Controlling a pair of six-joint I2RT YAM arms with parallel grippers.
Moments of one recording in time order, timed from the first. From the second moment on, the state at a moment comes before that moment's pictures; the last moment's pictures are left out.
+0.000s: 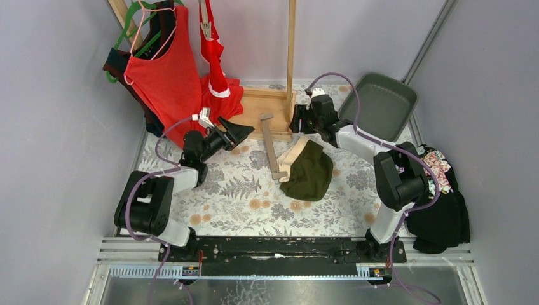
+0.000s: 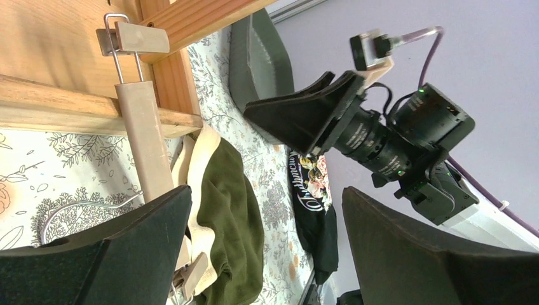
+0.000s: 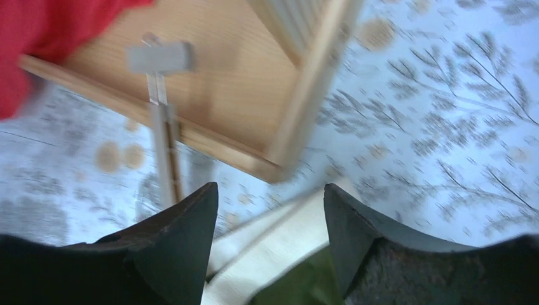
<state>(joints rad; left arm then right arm) -0.17 1.51 0.52 0.98 0.57 -1.13 0.45 1.79 1.21 0.03 -0.10 0.38</state>
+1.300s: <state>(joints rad) -0.17 1.54 0.50 0.93 0.59 -1.10 0.39 1.55 0.77 0.23 -0.19 0.04</state>
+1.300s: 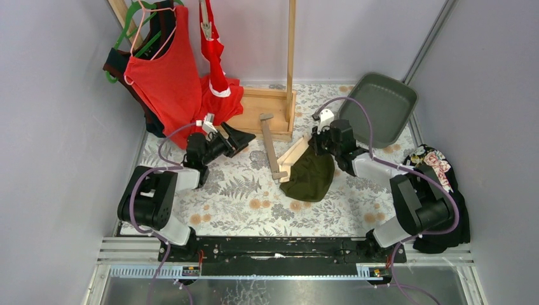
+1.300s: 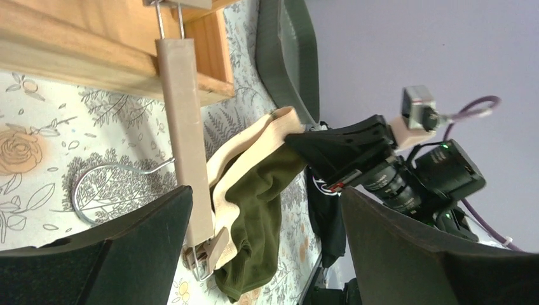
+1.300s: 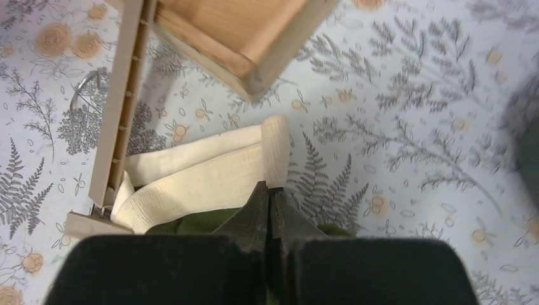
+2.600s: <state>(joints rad) -0.26 1.63 0.53 0.85 0.61 -1.04 0.46 1.67 1.09 0.22 -0.11 -0.13</state>
